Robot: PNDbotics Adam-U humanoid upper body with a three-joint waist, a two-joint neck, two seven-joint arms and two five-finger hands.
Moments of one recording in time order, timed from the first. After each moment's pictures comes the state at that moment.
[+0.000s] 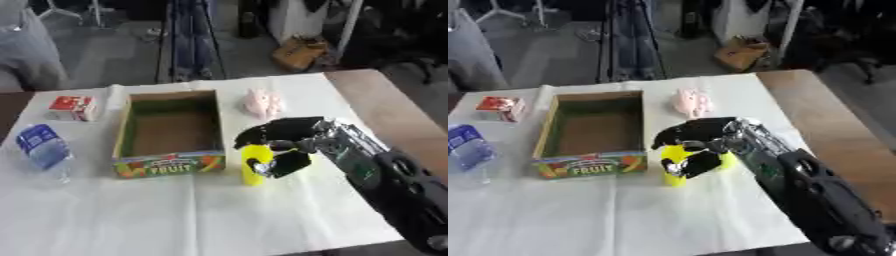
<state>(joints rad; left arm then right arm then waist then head) -0.11 0.32 0.24 -1.98 -0.13 -0.23 0.16 -0.54 -0.47 0.39 -1.45 0.80 -0.37 0.59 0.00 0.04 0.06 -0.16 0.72</state>
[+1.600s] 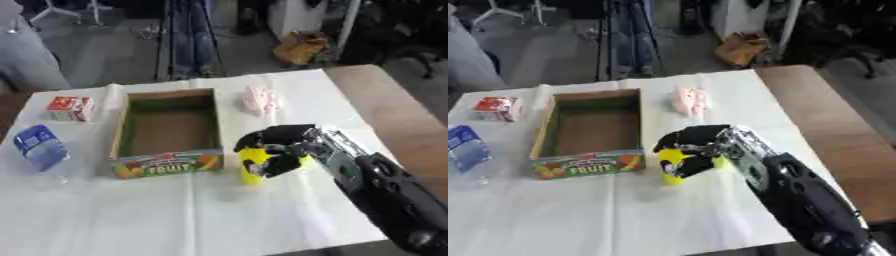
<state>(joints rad) -0.11 0.32 0.23 -1.98 -0.12 -0.23 0.16 -0.55 -0.41 0.38 -1.30 0.84 -0.37 0.57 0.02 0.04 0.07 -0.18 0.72</state>
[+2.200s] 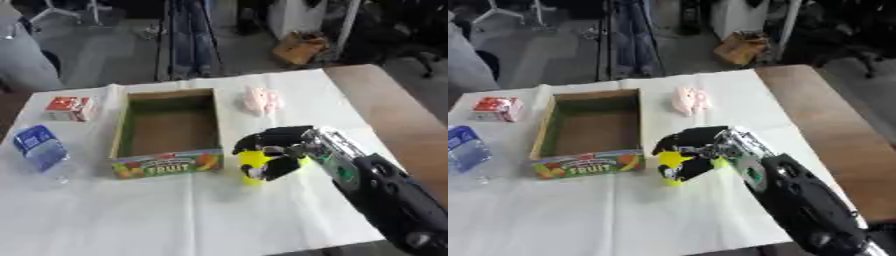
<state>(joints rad) -0.11 0.32 0.23 -1.98 -0.12 -0.23 0.15 -0.55 -0.41 0.38 -1.30 0.86 -0.39 0.60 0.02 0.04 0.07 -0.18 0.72</state>
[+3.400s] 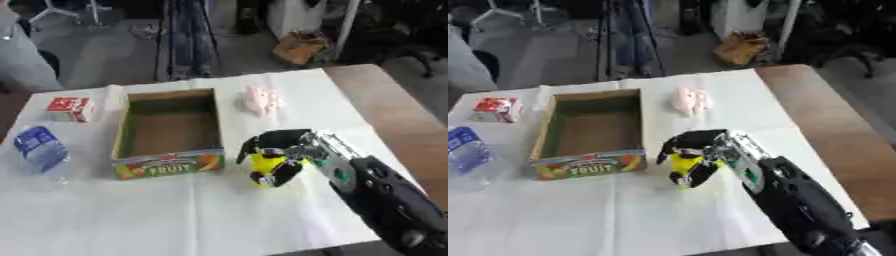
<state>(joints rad) -0.11 0.32 0.23 -1.98 -0.12 -0.24 0.15 -0.54 -0.39 0.36 -1.24 0.79 -0.39 0.52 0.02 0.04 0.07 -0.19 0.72</state>
